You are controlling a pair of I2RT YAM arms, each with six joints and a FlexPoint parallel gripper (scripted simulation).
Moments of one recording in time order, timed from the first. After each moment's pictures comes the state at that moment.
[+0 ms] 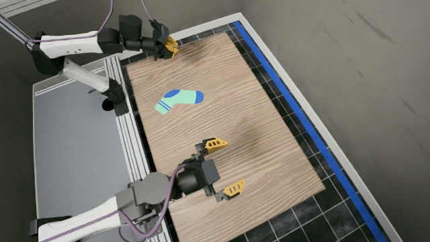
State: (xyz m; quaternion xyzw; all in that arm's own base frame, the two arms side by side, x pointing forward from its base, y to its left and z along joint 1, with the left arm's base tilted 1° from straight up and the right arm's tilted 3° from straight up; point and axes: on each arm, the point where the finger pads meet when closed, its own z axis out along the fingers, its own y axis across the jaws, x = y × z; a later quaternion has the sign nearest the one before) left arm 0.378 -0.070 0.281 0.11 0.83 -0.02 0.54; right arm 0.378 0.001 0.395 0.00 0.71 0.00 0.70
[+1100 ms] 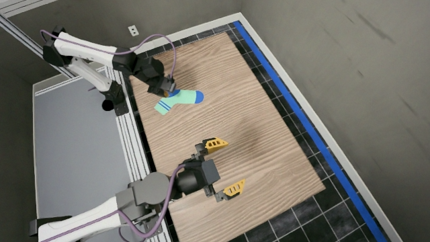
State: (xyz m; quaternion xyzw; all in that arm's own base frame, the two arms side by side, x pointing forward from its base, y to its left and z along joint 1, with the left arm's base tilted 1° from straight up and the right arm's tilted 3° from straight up) left arm 0.276 -0.151 0.121 0.37 0.90 0.00 0.23; right arm 0.378 0.001 0.395 0.00 0.71 0.00 0.70
